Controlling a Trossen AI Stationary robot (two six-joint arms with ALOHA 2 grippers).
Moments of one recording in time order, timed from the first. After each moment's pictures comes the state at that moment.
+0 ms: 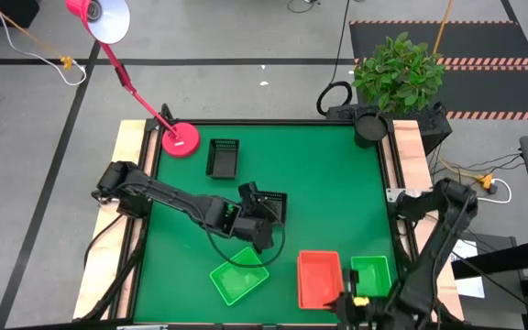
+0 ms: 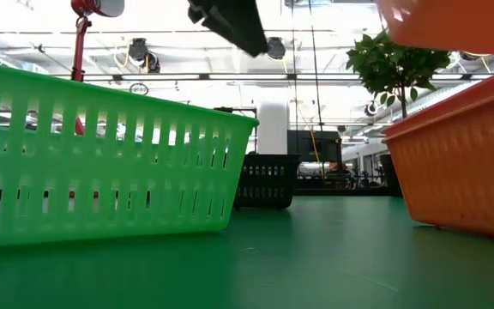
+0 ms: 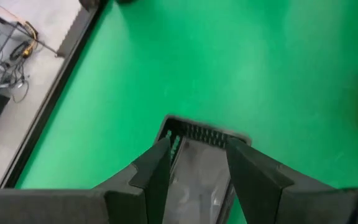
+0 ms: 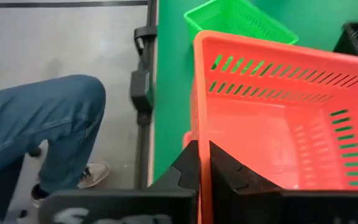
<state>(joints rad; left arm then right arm) -0.32 1.84 1.60 -0.74 -0.62 -0.30 1.02 1.70 1.44 -0.76 0.67 0.88</state>
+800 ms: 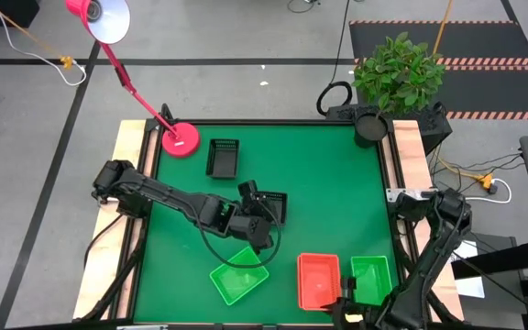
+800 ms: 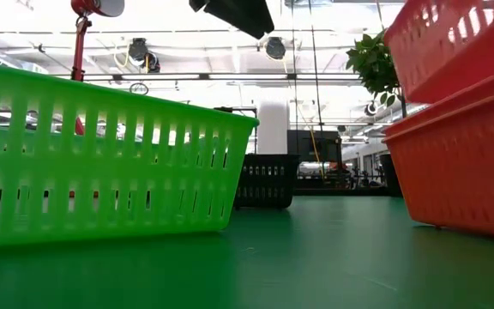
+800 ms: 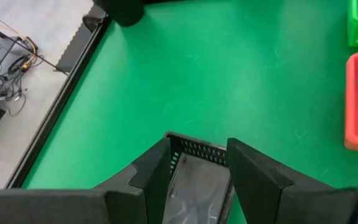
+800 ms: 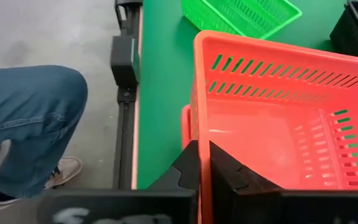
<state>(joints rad) -0.33 1.80 1.60 -0.69 -0.63 -0.26 1.05 1.84 1.42 -0.75 0.73 0.93</state>
